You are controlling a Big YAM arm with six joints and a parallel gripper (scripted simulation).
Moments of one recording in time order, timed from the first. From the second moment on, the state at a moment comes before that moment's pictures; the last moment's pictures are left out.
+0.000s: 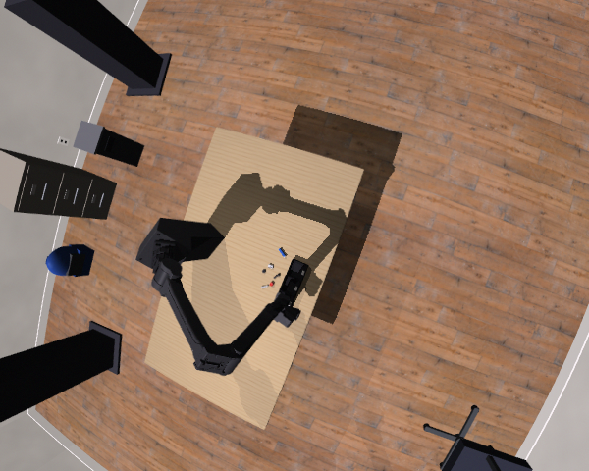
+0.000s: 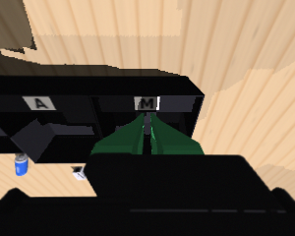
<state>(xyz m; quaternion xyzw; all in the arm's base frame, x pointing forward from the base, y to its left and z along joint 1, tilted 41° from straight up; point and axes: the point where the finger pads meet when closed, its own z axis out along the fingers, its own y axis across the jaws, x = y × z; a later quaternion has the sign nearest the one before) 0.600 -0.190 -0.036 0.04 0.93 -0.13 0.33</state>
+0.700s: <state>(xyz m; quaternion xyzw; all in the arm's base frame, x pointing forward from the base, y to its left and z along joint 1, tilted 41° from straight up) 0.597 -0.190 -0.038 0.04 0.93 -0.13 0.33</state>
